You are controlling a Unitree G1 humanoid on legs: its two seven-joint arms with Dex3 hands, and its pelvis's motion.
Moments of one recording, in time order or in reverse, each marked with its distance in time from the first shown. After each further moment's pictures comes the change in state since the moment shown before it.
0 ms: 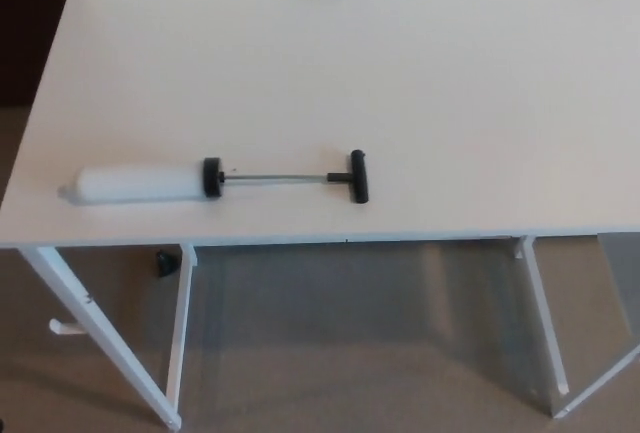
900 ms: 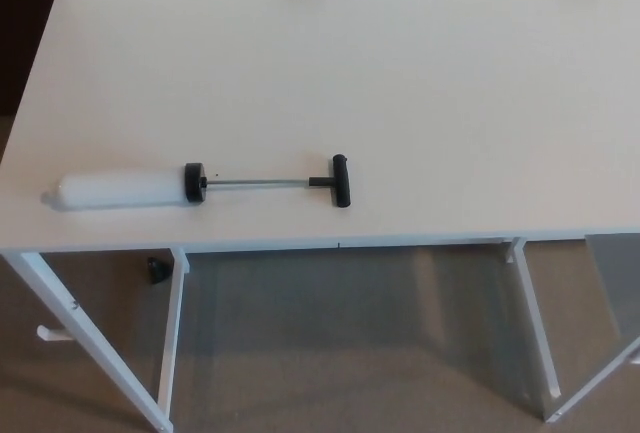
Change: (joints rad) left_arm 0.079 -0.057 0.096 -0.262 -0.043 0.008 0.037; right_arm 0.024 0.003 0.011 -0.003 -0.001 -0.006 -0.002
